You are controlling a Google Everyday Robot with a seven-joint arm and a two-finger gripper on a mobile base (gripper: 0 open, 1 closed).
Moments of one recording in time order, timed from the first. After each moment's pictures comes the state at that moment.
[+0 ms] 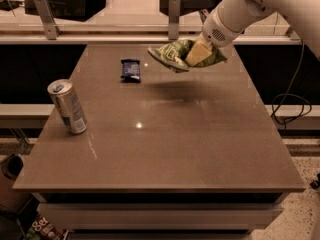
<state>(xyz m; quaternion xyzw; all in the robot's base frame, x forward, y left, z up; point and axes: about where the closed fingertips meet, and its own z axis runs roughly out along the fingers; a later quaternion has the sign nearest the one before) 0.689 -0.109 0.922 -0.51 0.80 0.05 0.31</state>
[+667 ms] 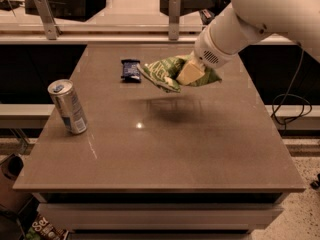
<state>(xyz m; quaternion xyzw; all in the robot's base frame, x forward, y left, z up) 0.613 -0.075 0.914 -0.52 0.79 0.04 0.32</state>
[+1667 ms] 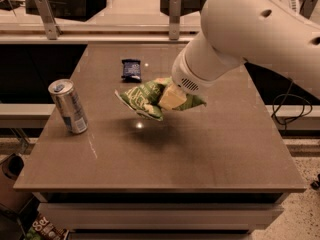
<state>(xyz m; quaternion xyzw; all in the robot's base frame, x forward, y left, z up) 0.541 -0.033 0.898 -0.55 0.78 0.02 0.30</state>
